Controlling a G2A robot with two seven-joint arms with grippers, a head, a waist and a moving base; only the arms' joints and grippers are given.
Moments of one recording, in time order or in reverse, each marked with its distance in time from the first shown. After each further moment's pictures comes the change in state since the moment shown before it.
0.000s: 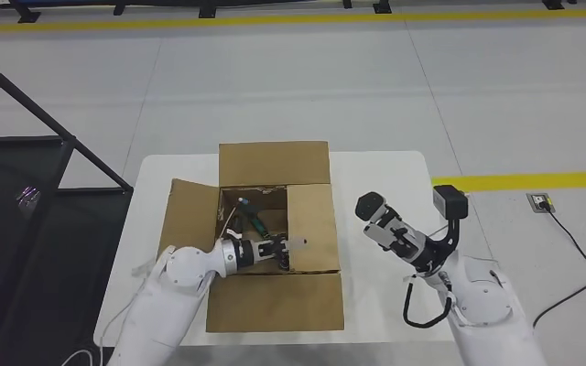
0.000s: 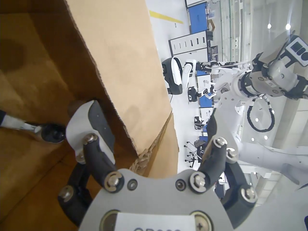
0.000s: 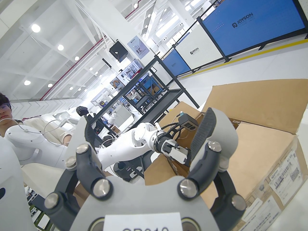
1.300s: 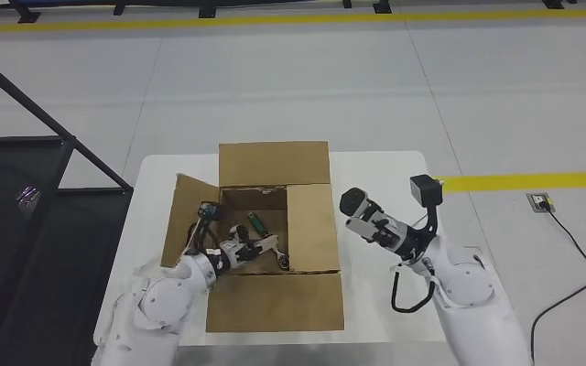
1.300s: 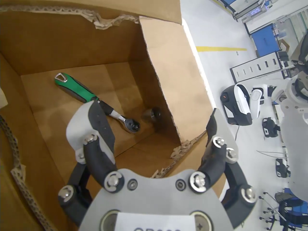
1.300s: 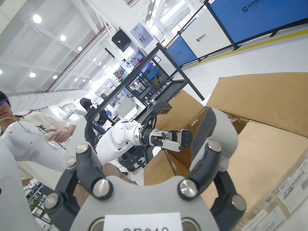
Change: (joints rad) left arm 0.287 0.024 -0.256 -0.428 0.545 0.142 0.171; right arm 0.095 -0.049 -0.036 0.119 0.012 -0.017 0.089
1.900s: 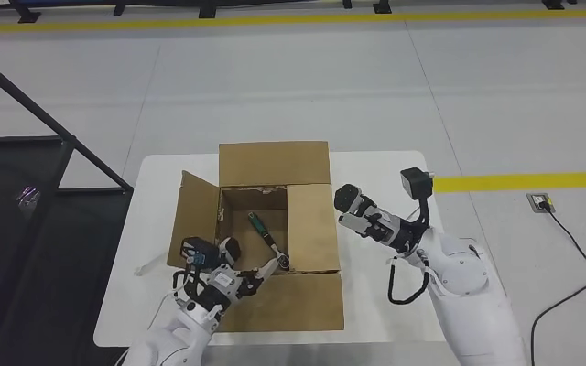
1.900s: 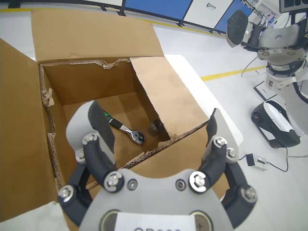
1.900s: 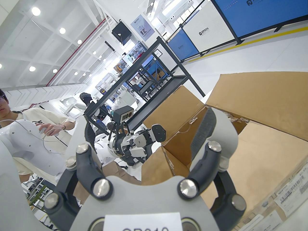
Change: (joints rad) left arm 0.355 -0.009 0.020 -0.339 0.366 0.024 0.459; right arm 0.072 -0.027 -0.021 0.062 -0.005 -0.003 0.068
